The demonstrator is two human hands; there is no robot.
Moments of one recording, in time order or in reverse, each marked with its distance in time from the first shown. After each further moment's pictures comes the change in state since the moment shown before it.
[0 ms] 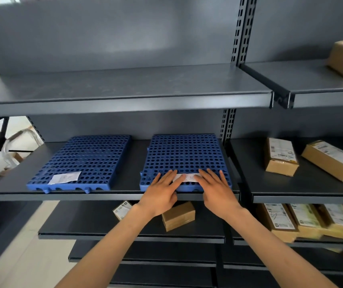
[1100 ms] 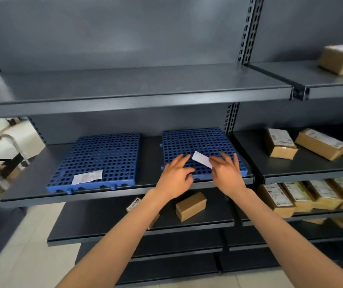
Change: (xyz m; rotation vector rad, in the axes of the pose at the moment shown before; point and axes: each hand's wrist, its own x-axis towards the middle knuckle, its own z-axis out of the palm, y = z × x) left_hand -0.026 -0.037 -0.049 -0.269 0.124 0.089; right_hand 0.017 -0.077 -0.023 -0.096 0.167 0.282
